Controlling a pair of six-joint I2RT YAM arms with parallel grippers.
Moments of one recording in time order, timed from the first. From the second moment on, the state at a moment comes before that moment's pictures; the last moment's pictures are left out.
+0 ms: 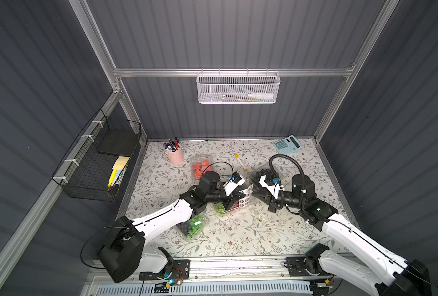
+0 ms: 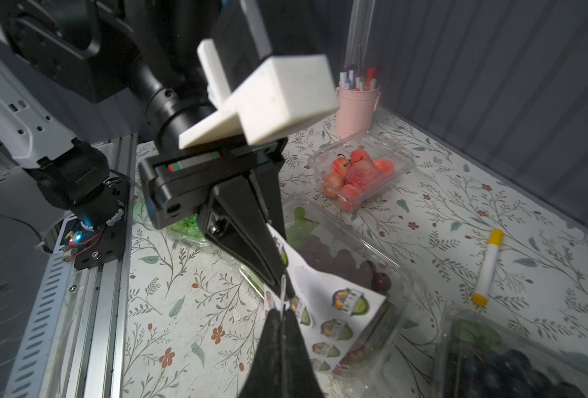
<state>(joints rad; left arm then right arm) -0.76 1.38 0.81 0.10 0.59 0.03 0.49 0.94 0.68 -0.14 -0.63 -0.18</state>
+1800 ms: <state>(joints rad) -0.48 1.61 1.19 -0.18 0.59 -0.17 0.19 2.08 1.74 -1.17 -0.61 0.12</state>
